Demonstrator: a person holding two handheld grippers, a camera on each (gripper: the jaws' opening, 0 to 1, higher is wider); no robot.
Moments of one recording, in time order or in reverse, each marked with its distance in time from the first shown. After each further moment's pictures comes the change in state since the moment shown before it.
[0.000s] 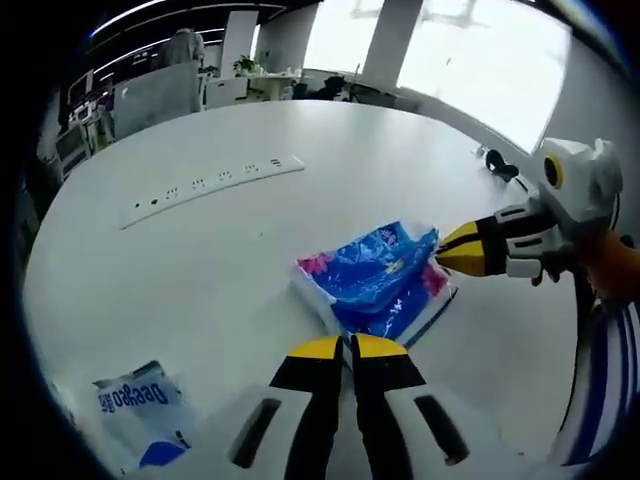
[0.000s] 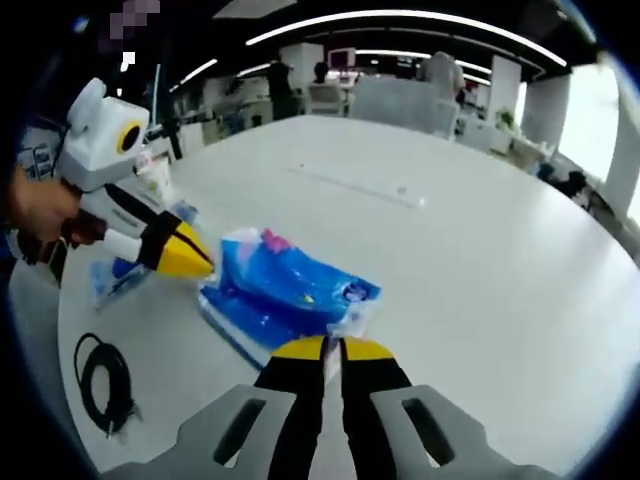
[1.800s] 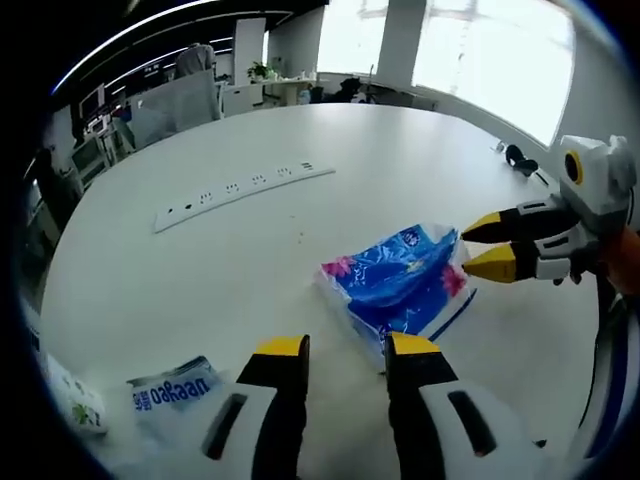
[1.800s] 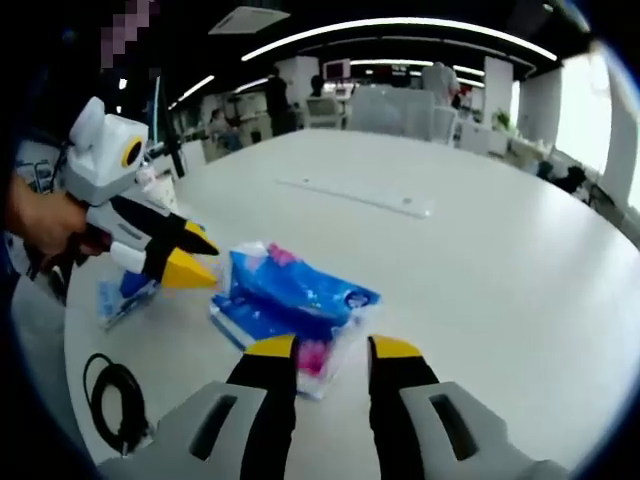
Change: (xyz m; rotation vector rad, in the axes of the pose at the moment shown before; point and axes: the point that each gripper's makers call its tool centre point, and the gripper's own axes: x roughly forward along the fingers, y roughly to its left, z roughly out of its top) left arm -0.019 0.027 -0.001 0.029 -0.019 0.110; right arm -0.002 0.014 0.014 0.048 -0.076 0.023
